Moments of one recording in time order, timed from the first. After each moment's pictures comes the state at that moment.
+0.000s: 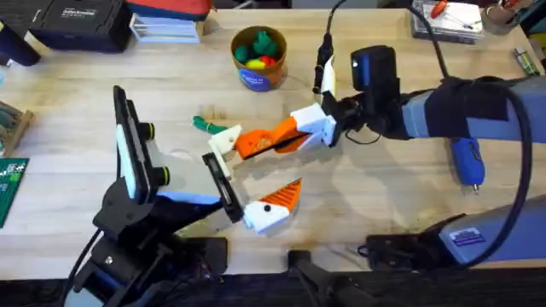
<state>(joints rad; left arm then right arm) -0.53 0.02 0.01 -0.06 0.58 -0.12 0.37 1.68 0.67 0.31 -1.50 0.95</state>
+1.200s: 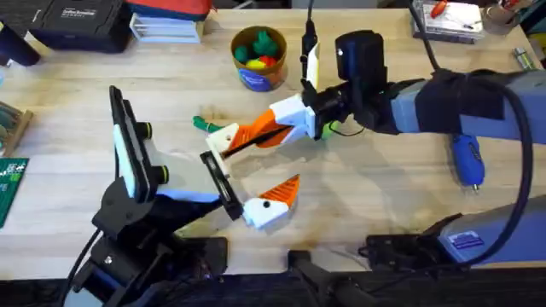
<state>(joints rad) -0.53 0.02 0.01 -0.06 0.55 -0.12 0.47 1.68 0.76 0.34 -1.40 1.07</state>
